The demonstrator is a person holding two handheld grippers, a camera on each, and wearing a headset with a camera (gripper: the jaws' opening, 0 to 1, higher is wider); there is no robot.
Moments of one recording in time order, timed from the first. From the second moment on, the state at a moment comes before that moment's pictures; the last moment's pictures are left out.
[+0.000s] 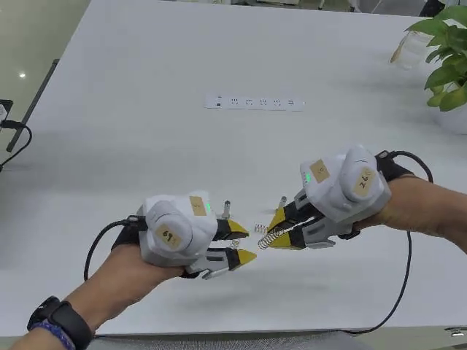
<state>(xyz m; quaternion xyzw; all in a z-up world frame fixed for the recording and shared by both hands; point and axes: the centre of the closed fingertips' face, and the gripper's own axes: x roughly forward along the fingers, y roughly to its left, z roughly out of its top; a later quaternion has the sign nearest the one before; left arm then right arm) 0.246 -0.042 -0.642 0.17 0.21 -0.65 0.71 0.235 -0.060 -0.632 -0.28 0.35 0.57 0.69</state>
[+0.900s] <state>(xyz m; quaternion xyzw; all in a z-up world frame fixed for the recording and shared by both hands) 0.282 0.054 -0.661 0.13 0.26 -0.53 0.80 0.280 -0.056 -0.661 -0.28 0.37 0.54 0.70</state>
